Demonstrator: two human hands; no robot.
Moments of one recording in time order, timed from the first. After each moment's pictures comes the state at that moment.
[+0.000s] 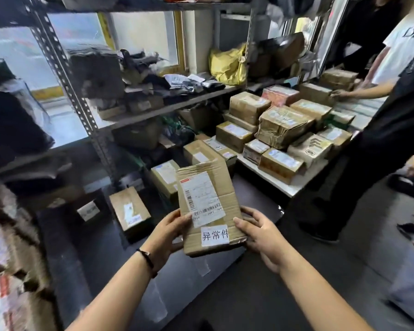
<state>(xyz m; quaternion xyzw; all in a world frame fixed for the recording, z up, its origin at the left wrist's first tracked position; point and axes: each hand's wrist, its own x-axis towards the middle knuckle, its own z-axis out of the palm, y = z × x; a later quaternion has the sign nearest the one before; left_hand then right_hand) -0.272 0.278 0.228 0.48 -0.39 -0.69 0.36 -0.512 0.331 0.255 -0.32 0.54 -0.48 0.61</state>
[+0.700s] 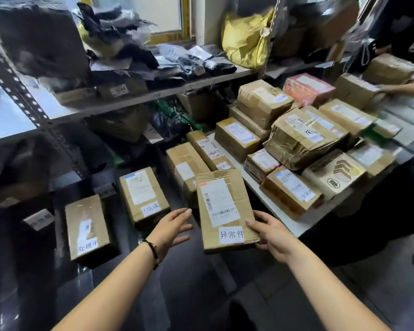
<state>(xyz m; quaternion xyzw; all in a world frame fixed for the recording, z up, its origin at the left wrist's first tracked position) -0.395 0.066 0.180 0.60 -0.31 -0.66 0.34 -0.669 0.076 0.189 -0.29 0.63 -0.33 0.65</state>
